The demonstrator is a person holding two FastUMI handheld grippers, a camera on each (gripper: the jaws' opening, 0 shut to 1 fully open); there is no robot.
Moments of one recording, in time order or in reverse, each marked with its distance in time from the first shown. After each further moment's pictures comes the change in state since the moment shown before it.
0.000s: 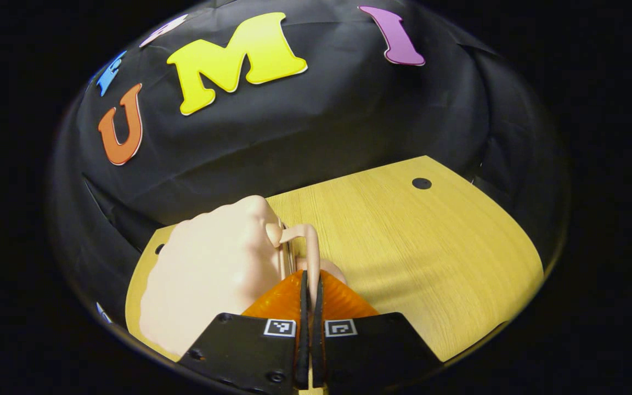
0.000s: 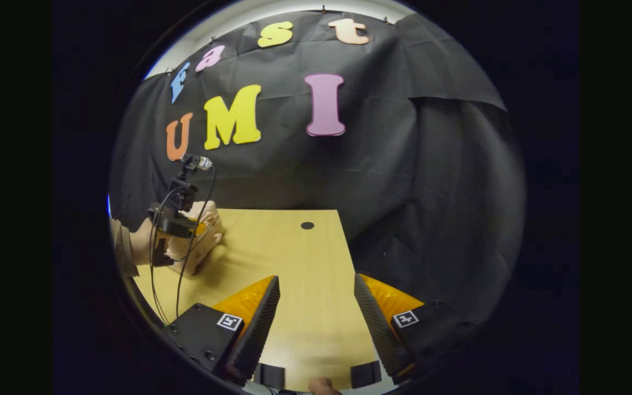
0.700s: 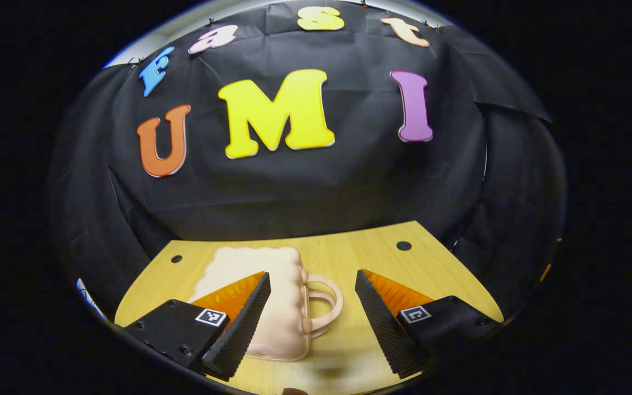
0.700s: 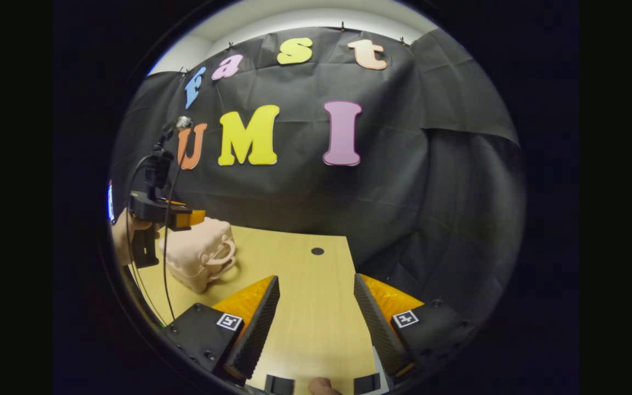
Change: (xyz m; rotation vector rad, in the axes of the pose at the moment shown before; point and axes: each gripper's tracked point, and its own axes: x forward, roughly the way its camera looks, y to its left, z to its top) left arm -0.170 0.044 0.074 -0.226 -0.317 0.004; right arm -0.017 0.062 0.065 -0.074 -0.140 0.052
